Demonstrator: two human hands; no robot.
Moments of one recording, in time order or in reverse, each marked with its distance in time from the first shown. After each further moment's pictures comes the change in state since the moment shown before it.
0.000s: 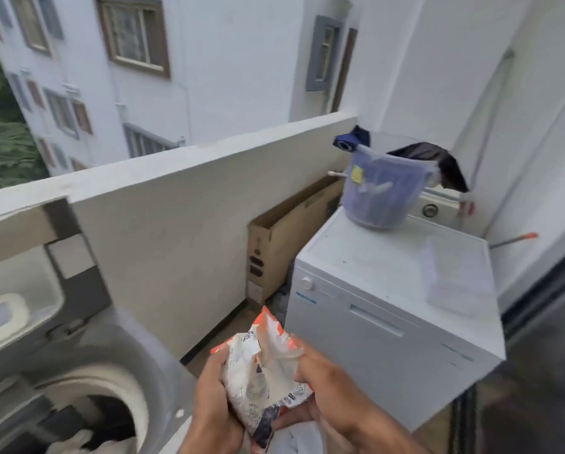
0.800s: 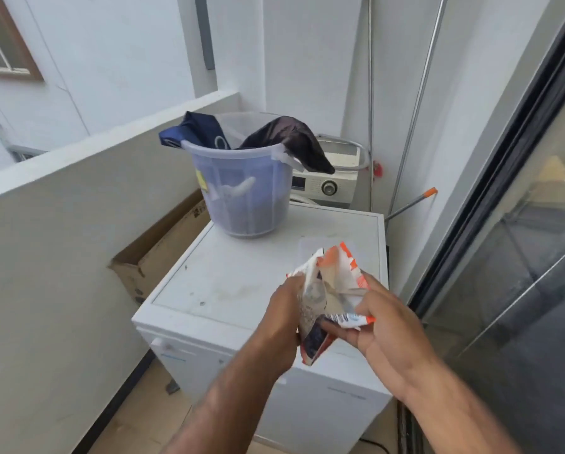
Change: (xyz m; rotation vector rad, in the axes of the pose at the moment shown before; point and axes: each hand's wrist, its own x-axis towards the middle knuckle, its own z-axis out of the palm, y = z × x) left_hand 0.202 -0.262 0.383 0.993 -0.366 -0.046; right_hand -0.007 -0.048 -0.448 0.414 0.630 -0.240
